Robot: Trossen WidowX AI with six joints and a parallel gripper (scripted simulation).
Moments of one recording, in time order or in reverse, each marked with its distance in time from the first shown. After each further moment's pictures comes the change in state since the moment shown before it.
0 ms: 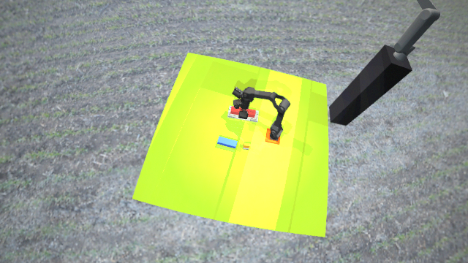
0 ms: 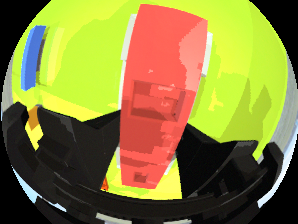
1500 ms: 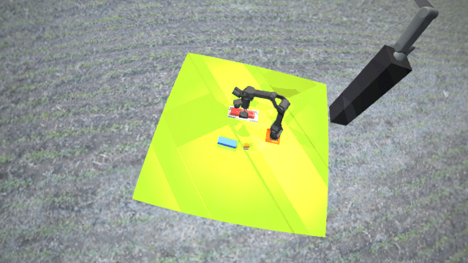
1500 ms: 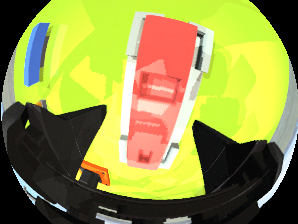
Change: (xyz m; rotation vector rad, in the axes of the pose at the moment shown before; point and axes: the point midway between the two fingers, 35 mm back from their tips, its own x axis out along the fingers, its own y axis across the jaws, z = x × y) arm -0.008 0.002 -0.004 -0.001 0.031 0.016
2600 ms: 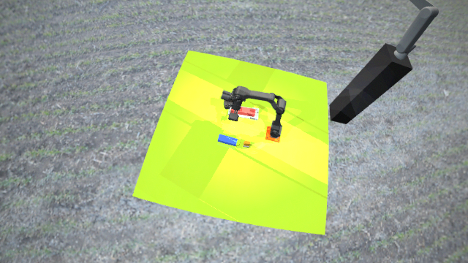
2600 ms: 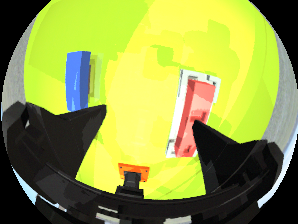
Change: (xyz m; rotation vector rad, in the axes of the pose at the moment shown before) arm -0.085 0.095 0.060 0.095 -0.029 -0.004
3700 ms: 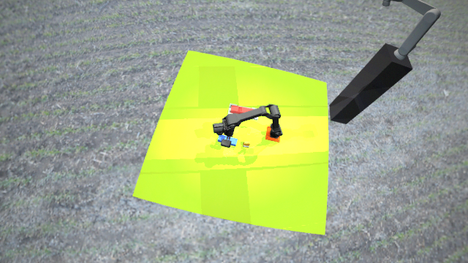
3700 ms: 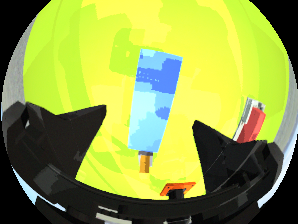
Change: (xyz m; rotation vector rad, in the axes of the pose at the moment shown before) arm 0.055 0.163 0.004 0.003 -0.010 0.016
